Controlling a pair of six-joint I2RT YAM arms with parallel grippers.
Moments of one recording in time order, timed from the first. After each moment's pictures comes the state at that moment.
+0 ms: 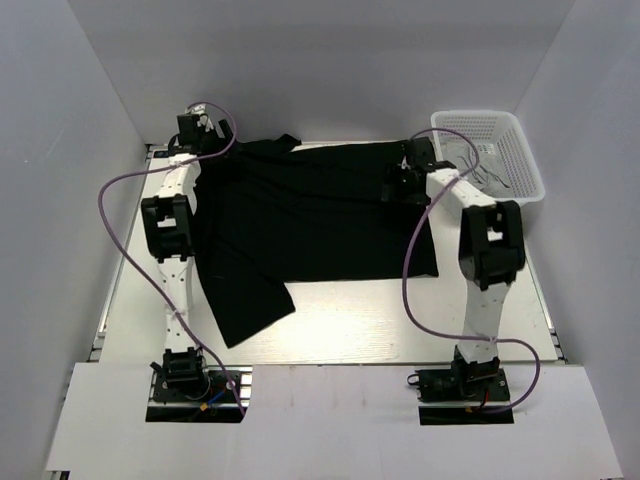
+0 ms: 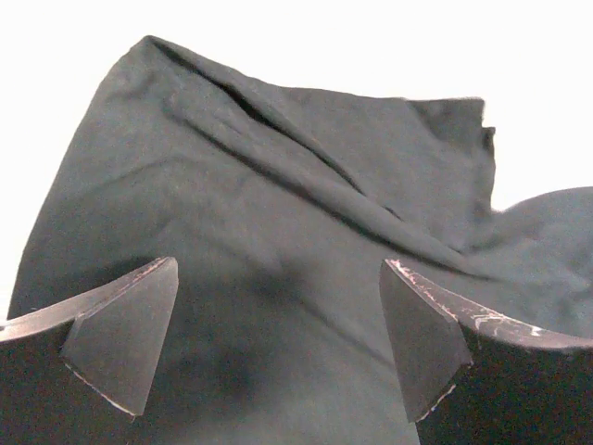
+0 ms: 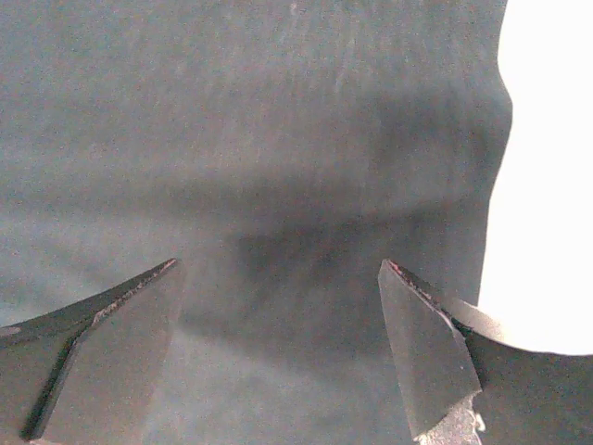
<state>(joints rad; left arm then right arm) 0.07 2.62 2.34 -0.30 0.28 -0.31 0.24 2.10 1.63 -0.51 0.00 0.25</state>
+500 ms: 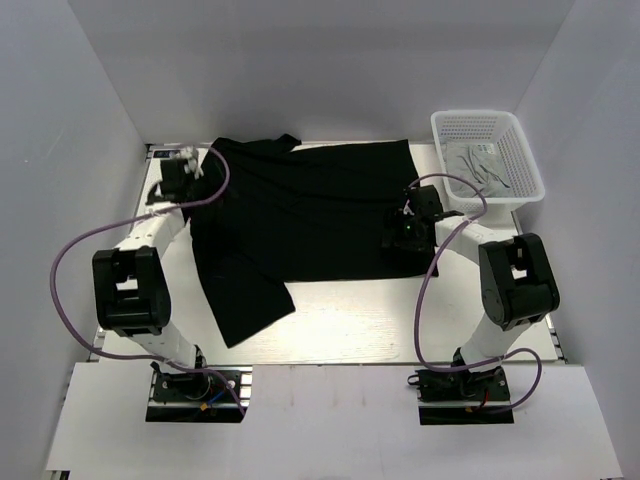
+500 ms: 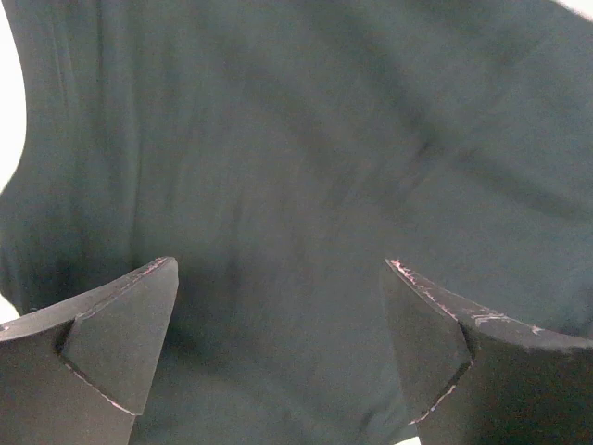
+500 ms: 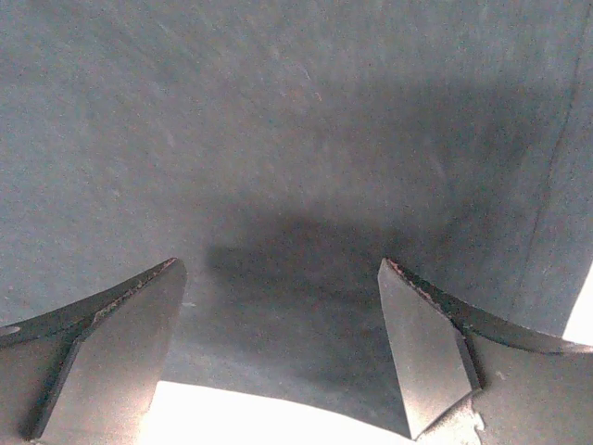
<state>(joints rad) 0.06 1.65 1.20 -0.19 0.25 -0.38 0.29 1.71 0.98 -0.28 -0.09 0.31</state>
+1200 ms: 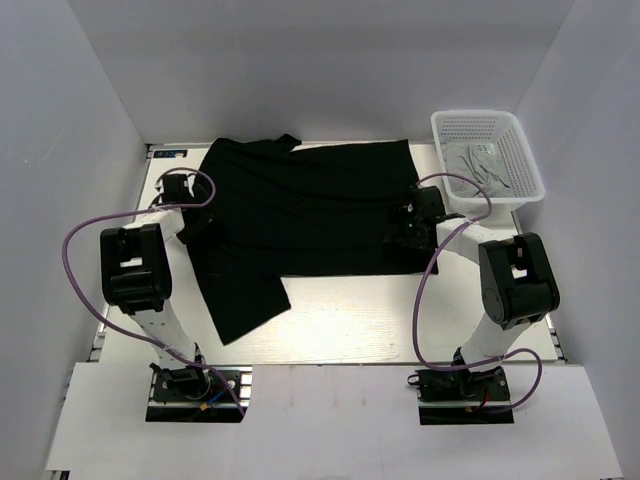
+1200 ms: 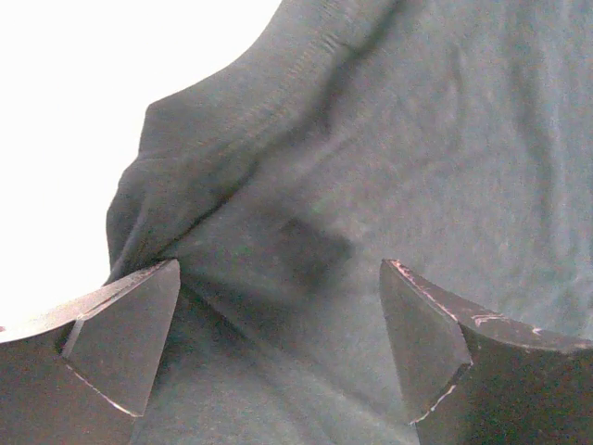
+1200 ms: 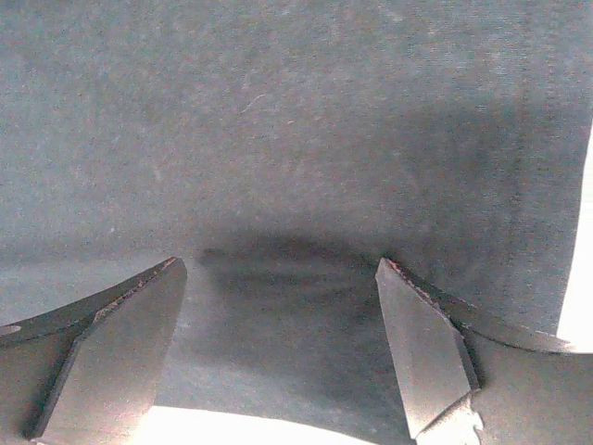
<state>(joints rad) 0.11 1.83 1.11 -0.19 -0.02 -0.54 0.28 1.71 0.95 -0.18 -0.04 0.37</state>
